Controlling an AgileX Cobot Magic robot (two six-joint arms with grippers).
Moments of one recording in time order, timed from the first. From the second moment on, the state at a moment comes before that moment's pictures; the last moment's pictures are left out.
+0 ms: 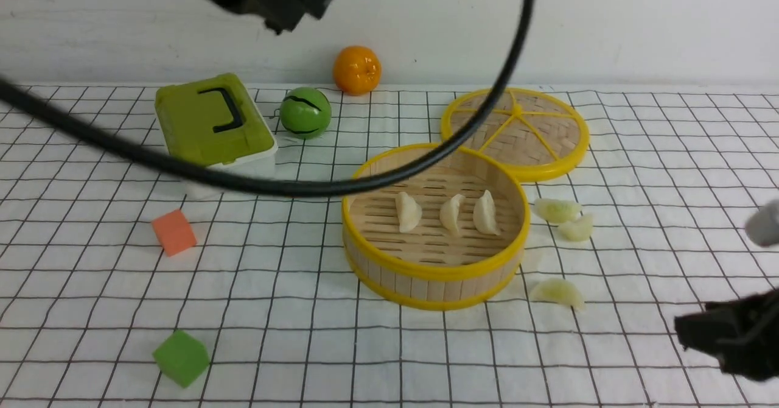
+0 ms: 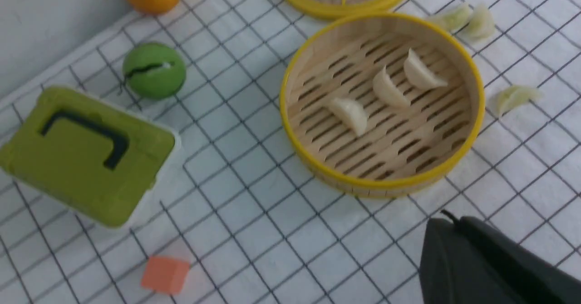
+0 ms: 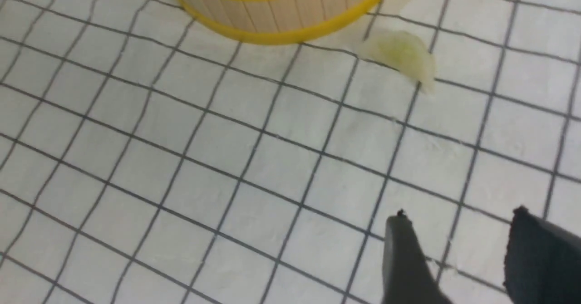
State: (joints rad) right arm 0.02 1.06 -0.68 0.68 0.69 -0.69; left arm -0.54 1.46 -1.81 0.07 1.24 0.08
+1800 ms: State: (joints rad) right arm 0.20 1.73 -1.21 0.28 0.64 -0.79; left arm -0.39 0.56 -0.60 0.21 0.97 -0.29
